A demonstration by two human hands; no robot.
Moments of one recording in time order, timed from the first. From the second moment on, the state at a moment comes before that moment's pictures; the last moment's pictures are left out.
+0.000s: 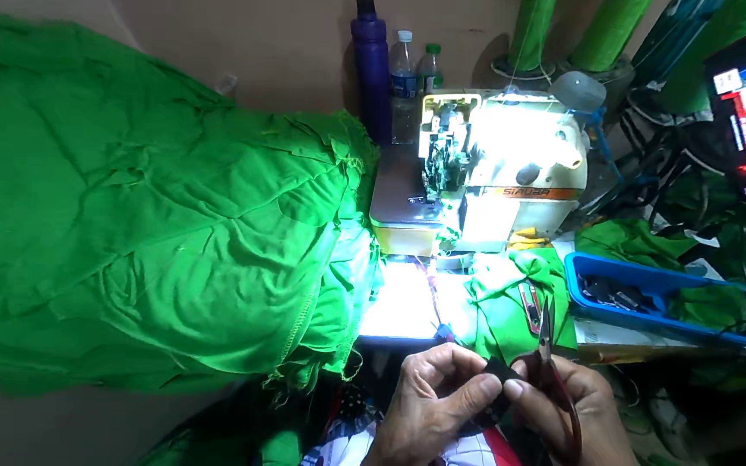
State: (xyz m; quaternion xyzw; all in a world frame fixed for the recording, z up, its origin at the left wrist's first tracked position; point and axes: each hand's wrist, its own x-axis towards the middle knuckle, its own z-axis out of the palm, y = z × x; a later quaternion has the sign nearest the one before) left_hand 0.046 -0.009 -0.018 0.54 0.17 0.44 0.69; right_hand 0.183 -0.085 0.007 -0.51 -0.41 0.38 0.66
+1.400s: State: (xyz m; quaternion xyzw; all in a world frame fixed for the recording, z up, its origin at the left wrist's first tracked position) left_hand 0.024 0.002 -0.022 0.60 0.19 0.38 0.68; right_hand 0.191 -0.063 -0.002 -0.53 -0.38 0.35 0.67
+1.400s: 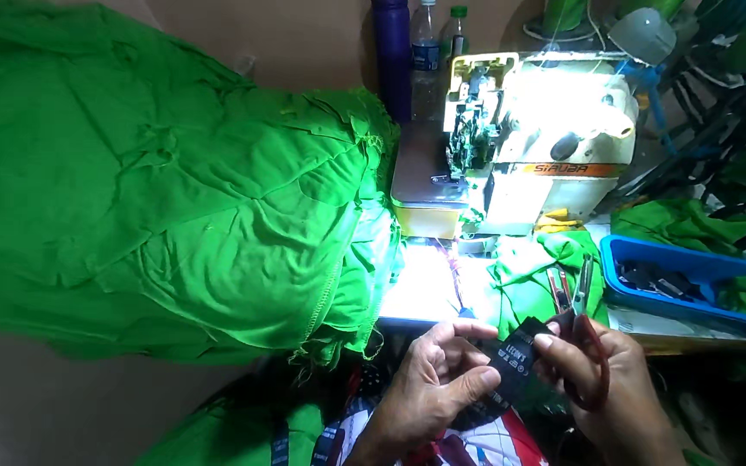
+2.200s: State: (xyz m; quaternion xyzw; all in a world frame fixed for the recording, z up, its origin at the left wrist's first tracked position) left_hand -0.009 0.047 -0.025 0.61 0.02 0.26 0.75; right_hand 0.222 -0.112 -0.021 -0.45 -0.64 0.55 0.29
